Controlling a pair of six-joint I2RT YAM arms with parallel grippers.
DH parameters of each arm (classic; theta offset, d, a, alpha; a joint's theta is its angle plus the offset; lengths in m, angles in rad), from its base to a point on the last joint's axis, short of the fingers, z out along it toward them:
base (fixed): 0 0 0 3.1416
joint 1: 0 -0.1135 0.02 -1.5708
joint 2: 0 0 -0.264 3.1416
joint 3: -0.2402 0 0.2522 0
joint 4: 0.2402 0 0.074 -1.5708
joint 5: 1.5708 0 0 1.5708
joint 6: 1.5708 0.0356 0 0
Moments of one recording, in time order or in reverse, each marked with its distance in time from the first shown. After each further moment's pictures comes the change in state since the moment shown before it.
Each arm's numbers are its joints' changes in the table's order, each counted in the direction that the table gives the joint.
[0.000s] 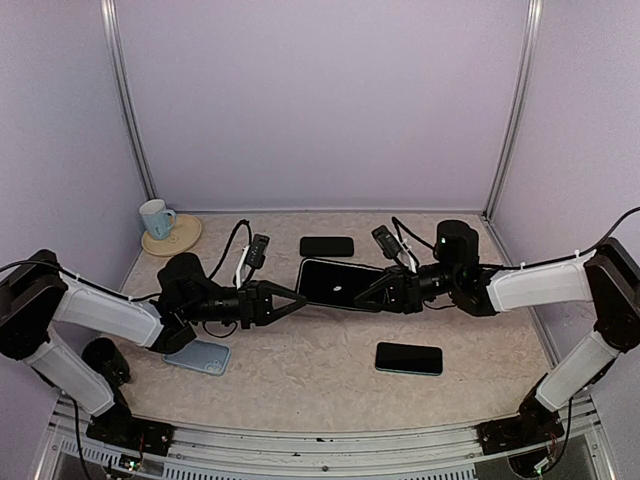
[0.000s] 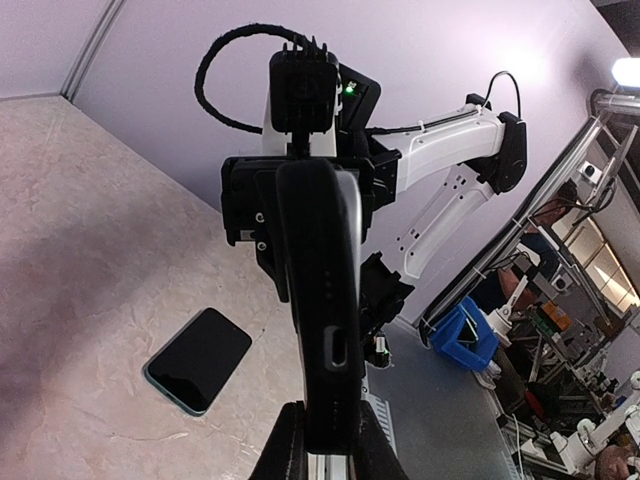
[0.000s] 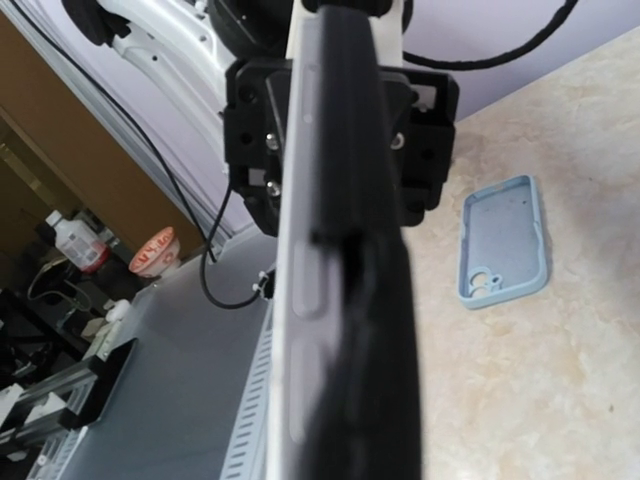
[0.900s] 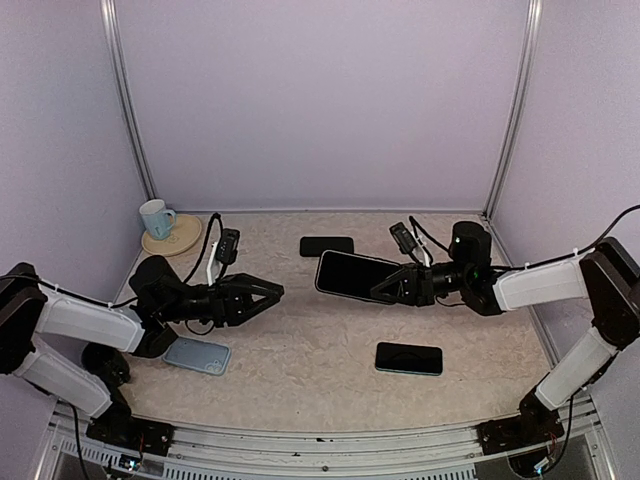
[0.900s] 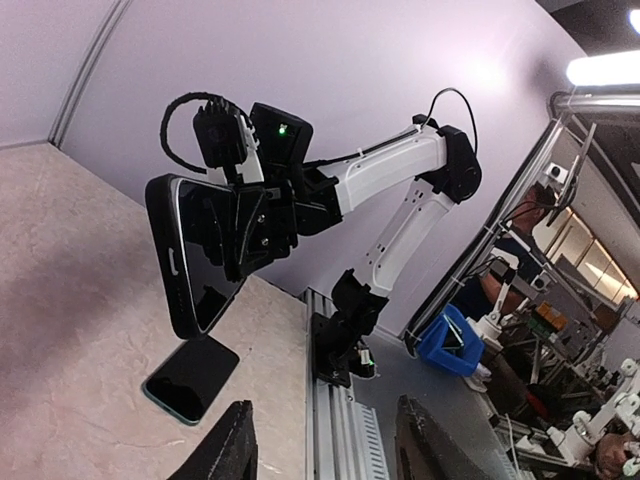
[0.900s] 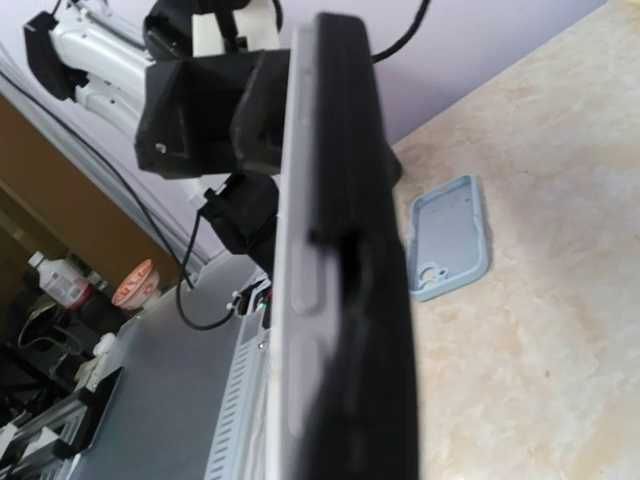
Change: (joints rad) left arm -0.074 0.126 0.104 -0.113 0.074 -0.027; right arm 0.100 -0.014 0.053 -0.097 -0.038 0.087
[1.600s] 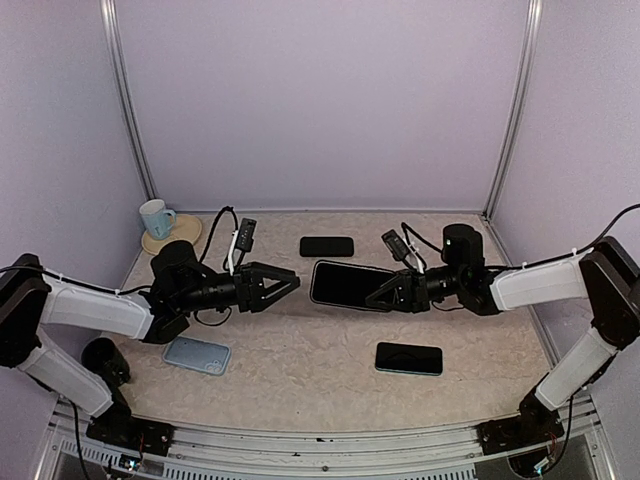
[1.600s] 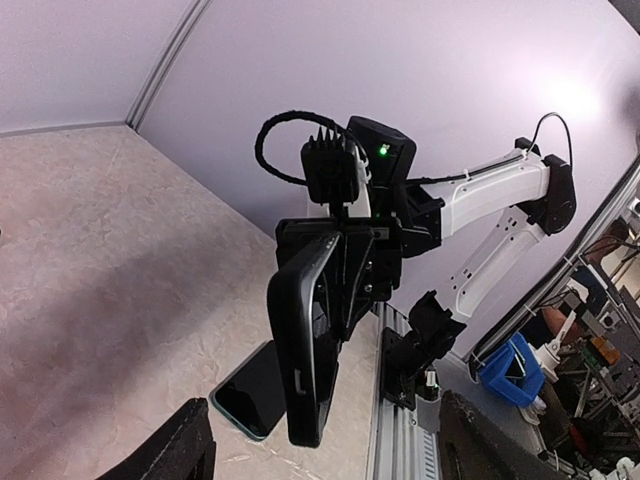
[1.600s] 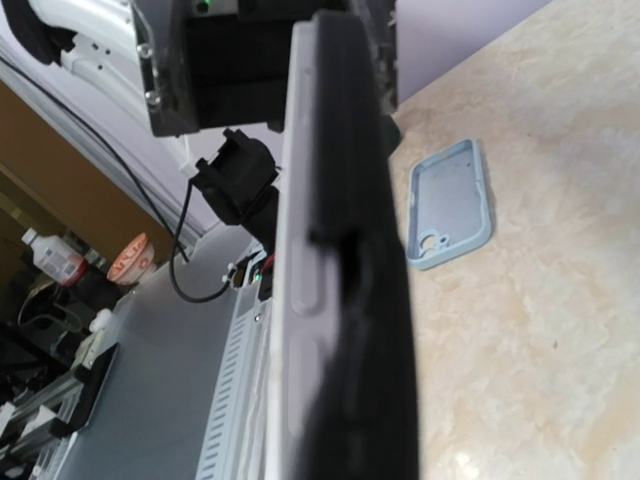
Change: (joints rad) left arm 0.026 -0.051 -0.135 0.249 -0.183 0.090; right arm -0.033 -0.004 -0.018 0.126 0.015 -0.087
